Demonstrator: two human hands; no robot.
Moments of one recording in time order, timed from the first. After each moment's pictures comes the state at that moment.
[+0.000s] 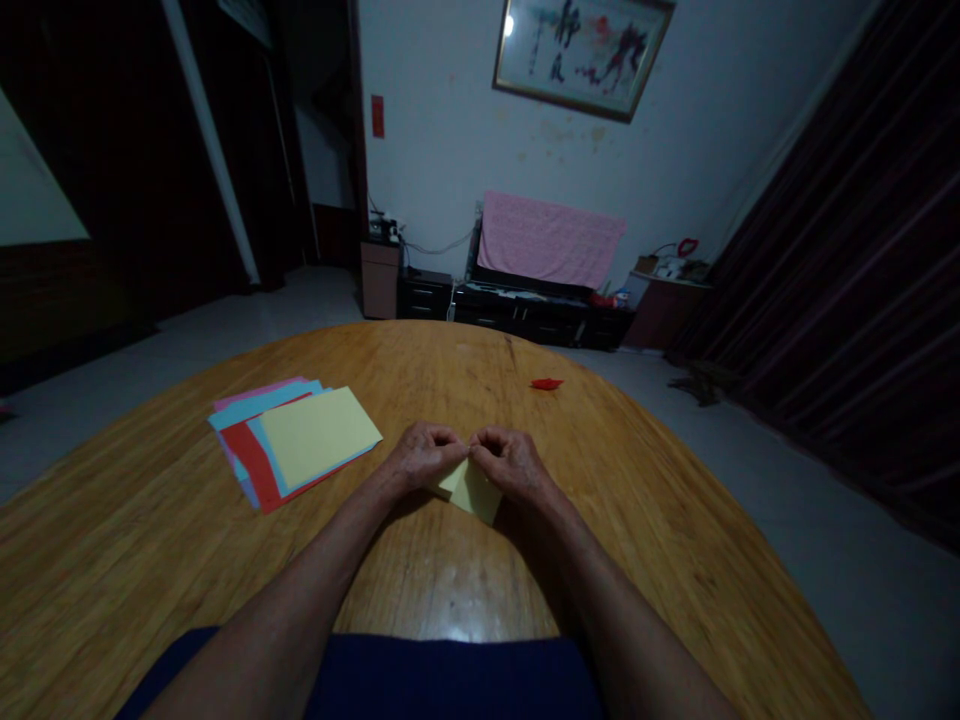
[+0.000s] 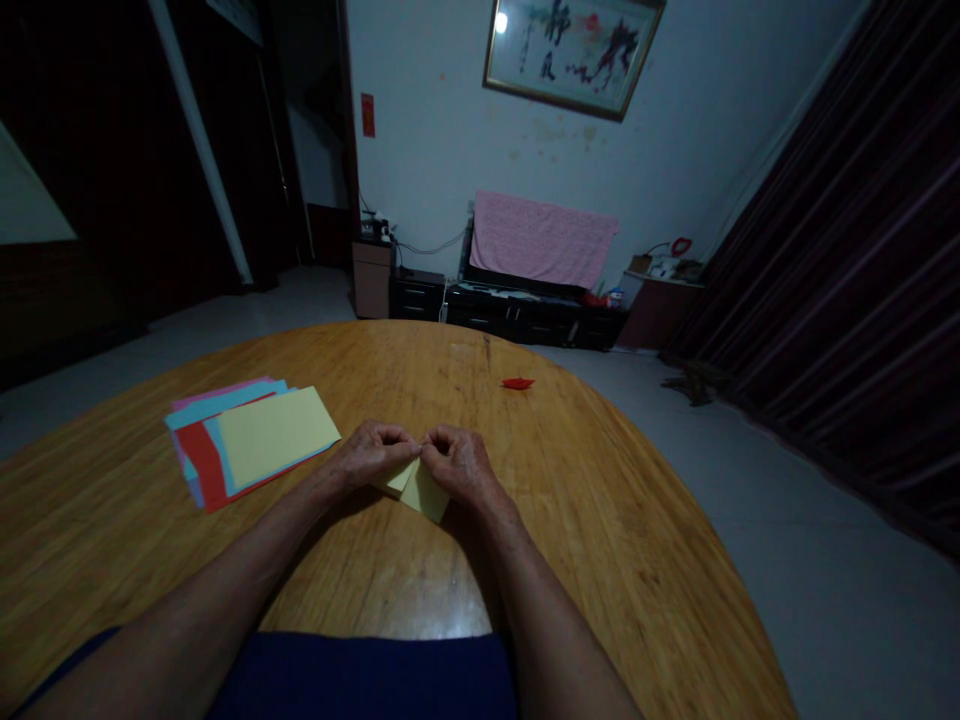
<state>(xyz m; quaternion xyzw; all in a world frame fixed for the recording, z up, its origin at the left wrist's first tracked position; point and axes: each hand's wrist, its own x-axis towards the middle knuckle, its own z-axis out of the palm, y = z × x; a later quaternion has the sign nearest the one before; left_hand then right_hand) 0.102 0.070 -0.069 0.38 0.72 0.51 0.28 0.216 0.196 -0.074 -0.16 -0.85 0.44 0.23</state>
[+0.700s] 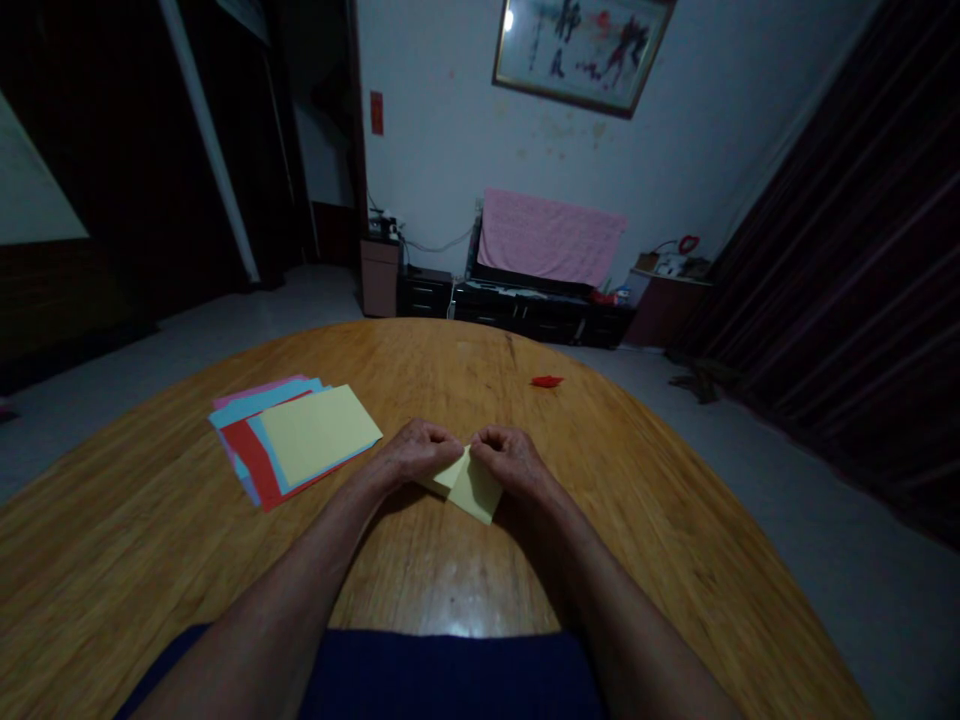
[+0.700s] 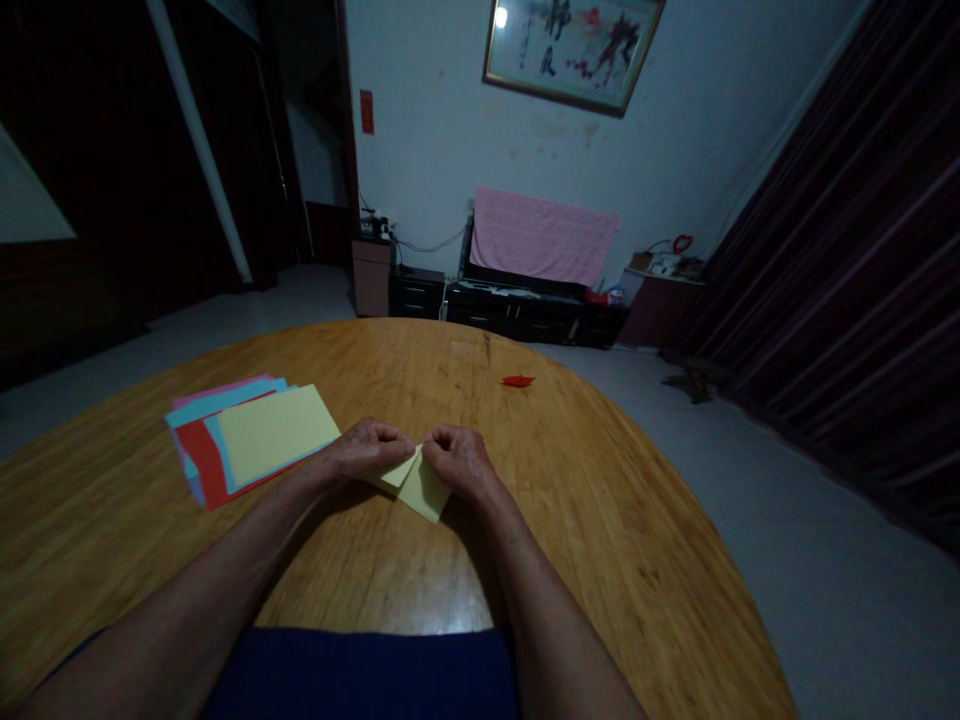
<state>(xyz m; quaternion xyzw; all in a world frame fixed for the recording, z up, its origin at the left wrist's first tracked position) 0.096 0.065 -0.075 0.34 0.71 0.49 0.36 0.212 0.196 -0.082 -0.20 -0.81 0.51 0.20</state>
